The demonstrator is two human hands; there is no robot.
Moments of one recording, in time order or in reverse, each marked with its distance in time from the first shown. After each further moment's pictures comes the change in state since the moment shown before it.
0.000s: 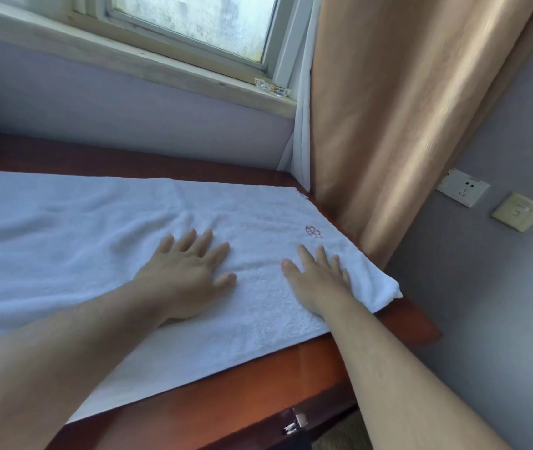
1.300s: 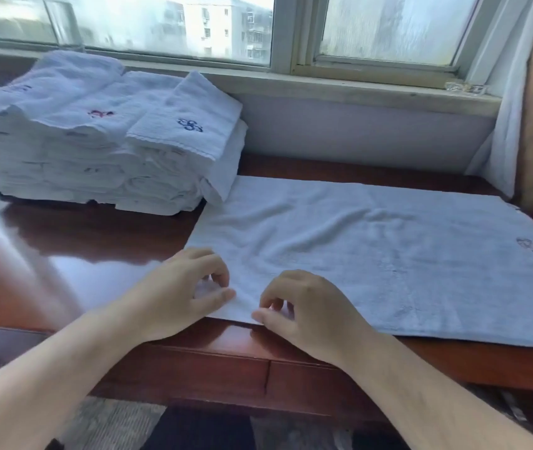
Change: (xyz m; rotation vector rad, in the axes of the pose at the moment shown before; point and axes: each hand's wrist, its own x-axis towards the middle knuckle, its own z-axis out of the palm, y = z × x) left_hand -0.298 -0.138 -0.047 -0.243 0.301 -0.235; right_hand -0.201 -0.208 0.068 0.356 0.060 -1.232
